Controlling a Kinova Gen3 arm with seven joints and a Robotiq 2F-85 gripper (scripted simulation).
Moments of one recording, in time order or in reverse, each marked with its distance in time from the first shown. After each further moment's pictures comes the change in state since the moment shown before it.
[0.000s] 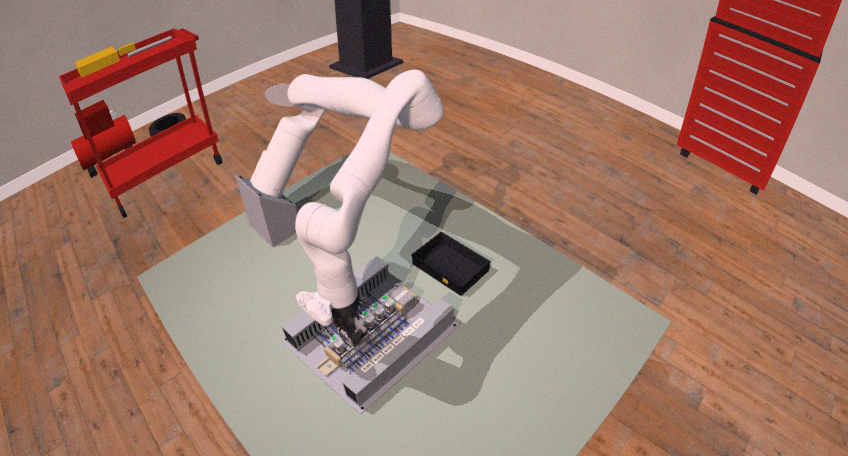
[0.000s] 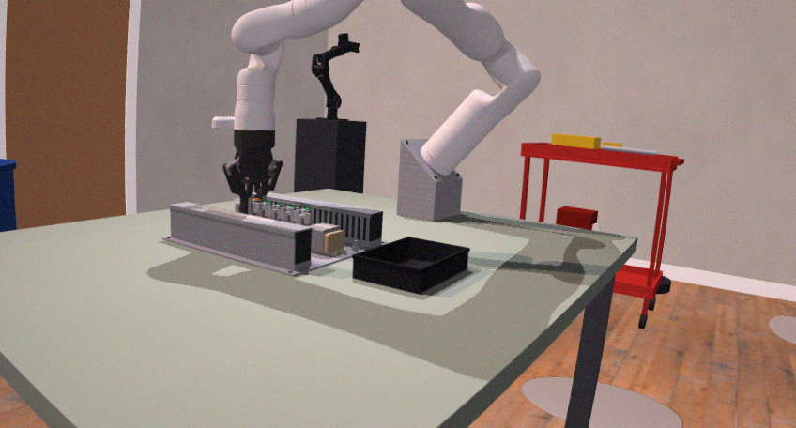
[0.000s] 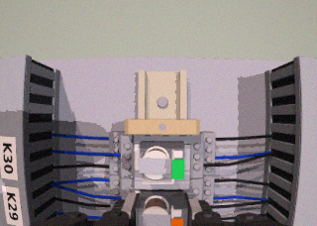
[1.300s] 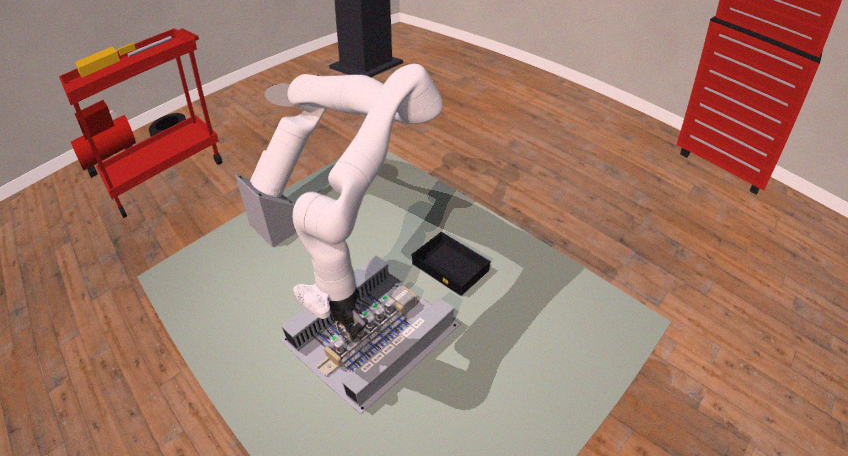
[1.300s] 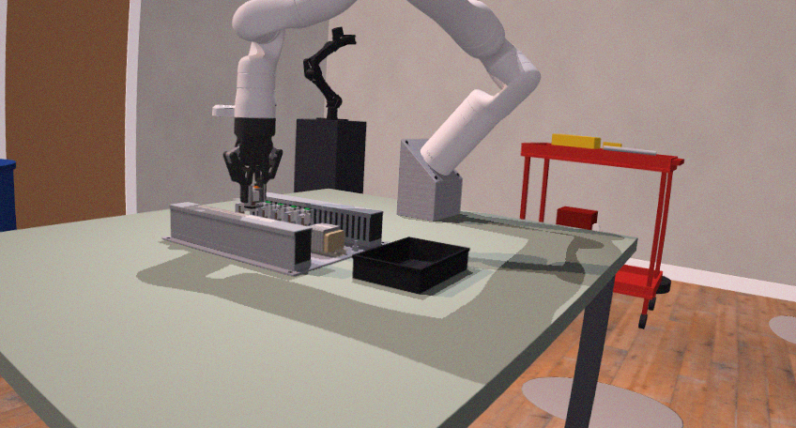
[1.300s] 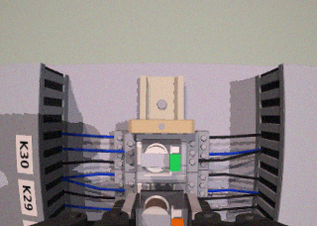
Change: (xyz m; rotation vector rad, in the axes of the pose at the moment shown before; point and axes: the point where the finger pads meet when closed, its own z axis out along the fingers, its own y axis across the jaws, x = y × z) arm 0.000 0.001 -0.022 0.000 0.001 0.001
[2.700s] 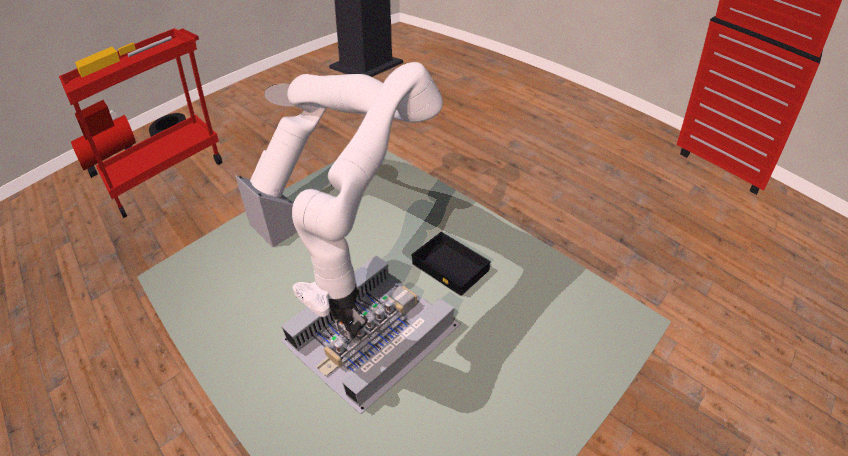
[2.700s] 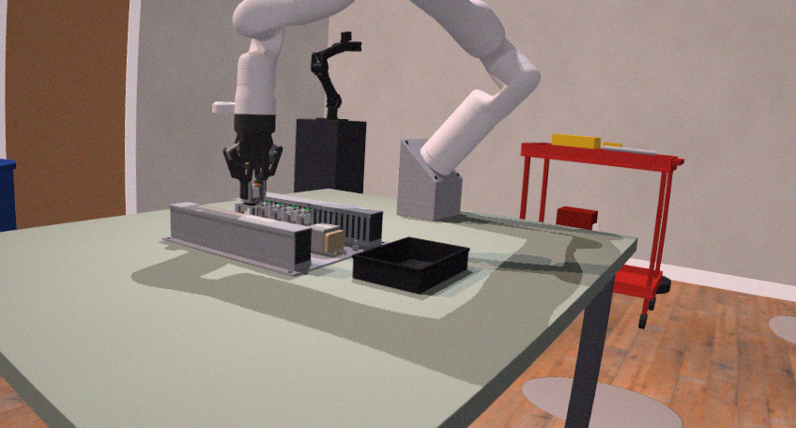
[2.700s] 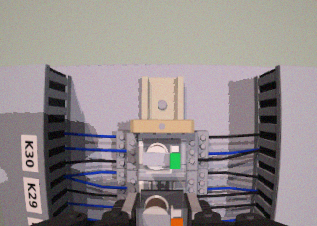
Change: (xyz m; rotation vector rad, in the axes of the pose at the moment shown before) arm 0.000 0.000 -0.006 0.001 0.000 0.000
